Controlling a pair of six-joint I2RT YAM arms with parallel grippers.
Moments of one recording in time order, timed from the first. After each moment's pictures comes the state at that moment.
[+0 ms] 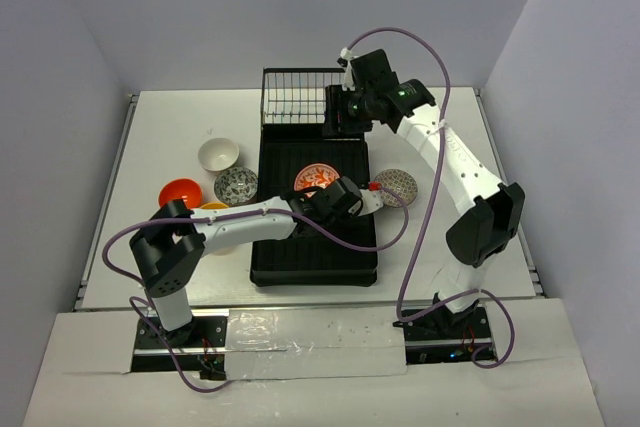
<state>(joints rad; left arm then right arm) -1.08 1.78 1.25 -0.36 -0.40 0.37 0.49 1.77 1.87 -0.89 -0.17 0.31</state>
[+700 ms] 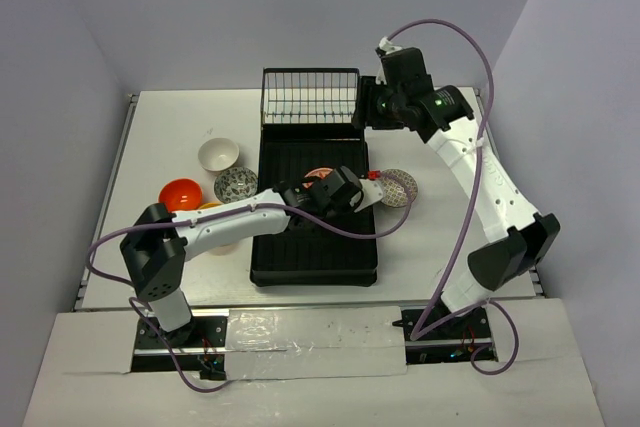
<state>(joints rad) -1.08 1.72 1.35 -0.53 -0.26 0.22 0.45 1.59 1.82 -0.93 0.03 0.35</state>
